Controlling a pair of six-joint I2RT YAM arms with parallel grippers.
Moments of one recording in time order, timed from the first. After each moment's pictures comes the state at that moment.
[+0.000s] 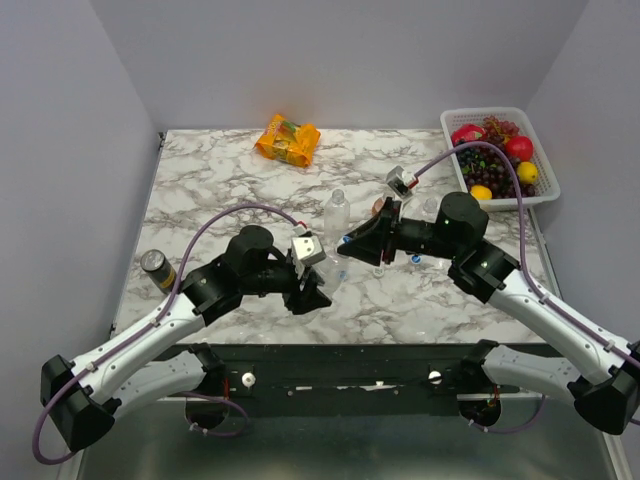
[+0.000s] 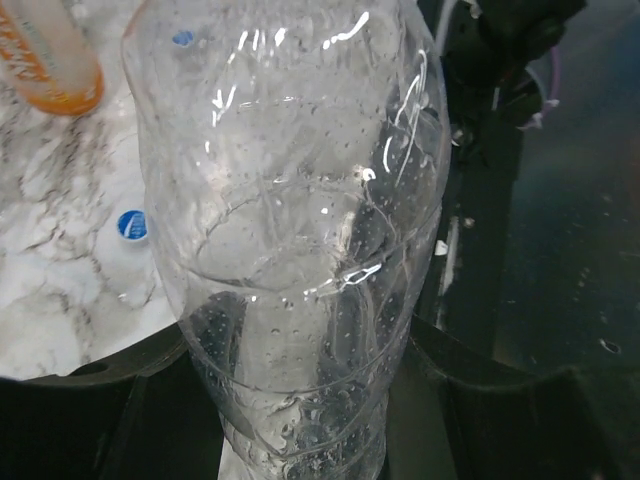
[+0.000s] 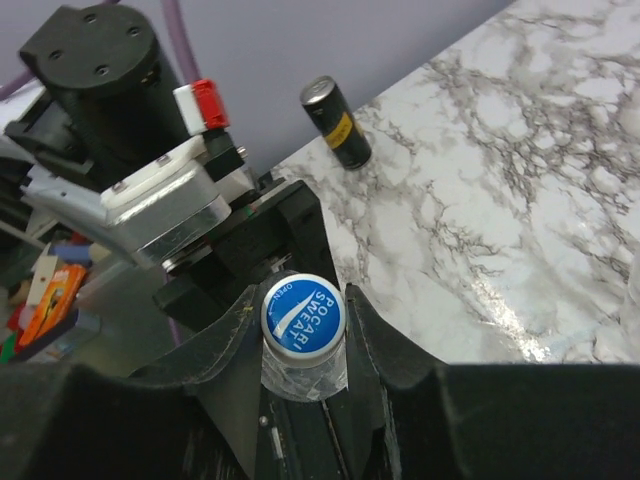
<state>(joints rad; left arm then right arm) -0.81 0.89 0.76 -0.34 0.54 0.01 0.74 1.03 0.94 0.02 -0.55 0.41</state>
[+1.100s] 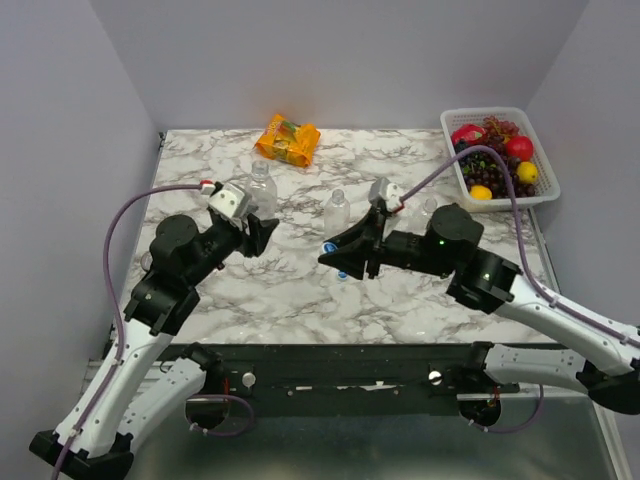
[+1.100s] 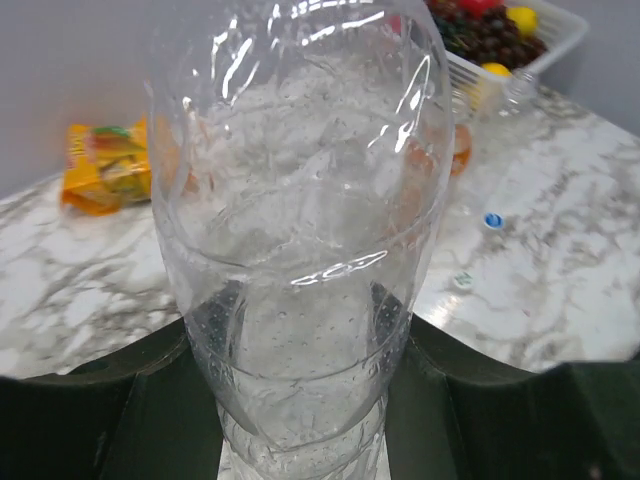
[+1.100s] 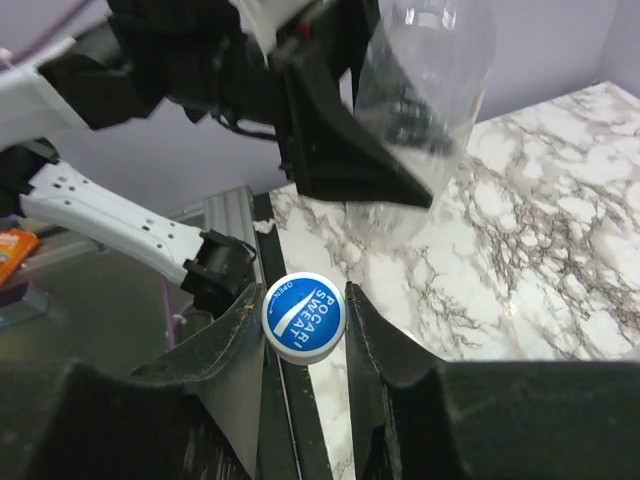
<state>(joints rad) -0.48 0.70 0.88 -0.28 0.26 0.01 0.98 1.00 1.08 -0.06 -0.34 0.17</state>
